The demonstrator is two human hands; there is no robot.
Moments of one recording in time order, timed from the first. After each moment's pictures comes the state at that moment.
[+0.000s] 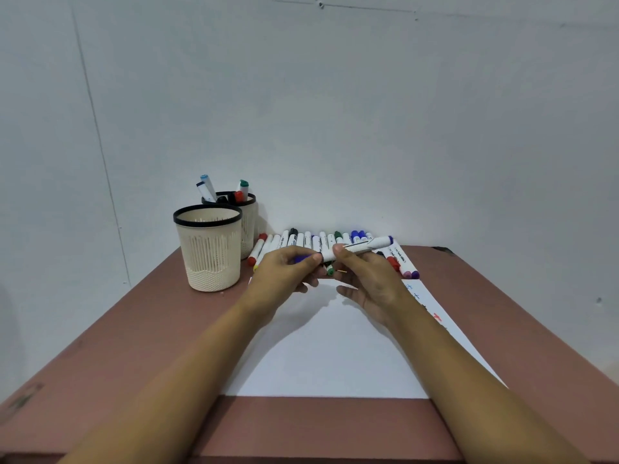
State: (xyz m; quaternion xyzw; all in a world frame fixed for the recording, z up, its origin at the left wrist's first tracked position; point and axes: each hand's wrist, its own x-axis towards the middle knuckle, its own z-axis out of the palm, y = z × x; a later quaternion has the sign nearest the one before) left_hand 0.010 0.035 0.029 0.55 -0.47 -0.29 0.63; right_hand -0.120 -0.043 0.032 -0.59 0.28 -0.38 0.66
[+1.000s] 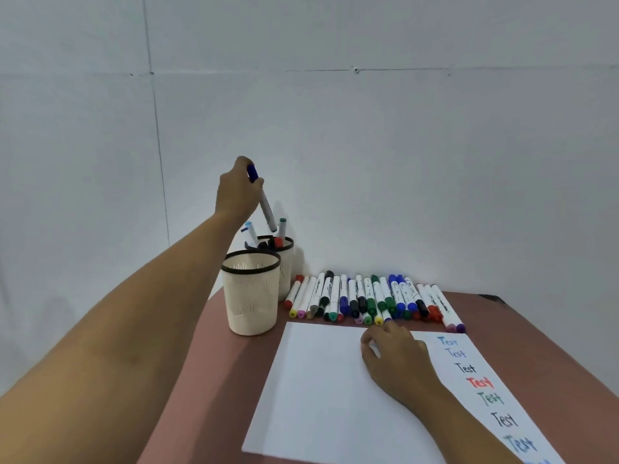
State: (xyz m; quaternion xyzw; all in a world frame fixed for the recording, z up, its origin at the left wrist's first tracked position) left_hand 0.163 0.002 0.176 0.70 -0.41 0.18 0.55; right_hand -0.112 -0.051 -0.009 -0.89 0.38 -0.25 0.04
